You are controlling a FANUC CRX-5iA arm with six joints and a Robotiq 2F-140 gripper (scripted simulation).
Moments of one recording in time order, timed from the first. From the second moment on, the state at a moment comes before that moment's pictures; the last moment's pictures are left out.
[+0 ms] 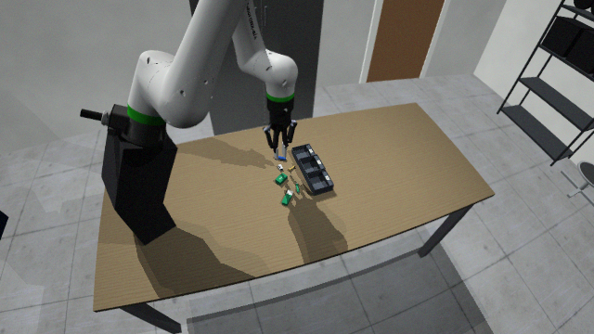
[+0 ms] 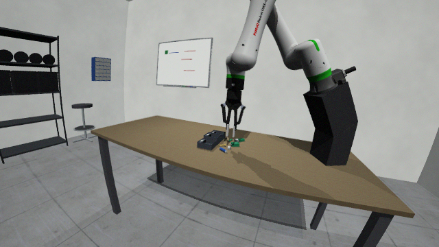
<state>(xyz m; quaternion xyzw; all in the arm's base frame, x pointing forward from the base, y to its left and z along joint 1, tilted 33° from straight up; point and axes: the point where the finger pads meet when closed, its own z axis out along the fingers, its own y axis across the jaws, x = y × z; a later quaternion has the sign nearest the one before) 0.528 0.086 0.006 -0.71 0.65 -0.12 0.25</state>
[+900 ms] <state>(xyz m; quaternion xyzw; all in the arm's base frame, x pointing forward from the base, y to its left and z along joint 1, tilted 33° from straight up) 0.556 0.097 -0.041 -0.71 0.65 -0.12 0.25</state>
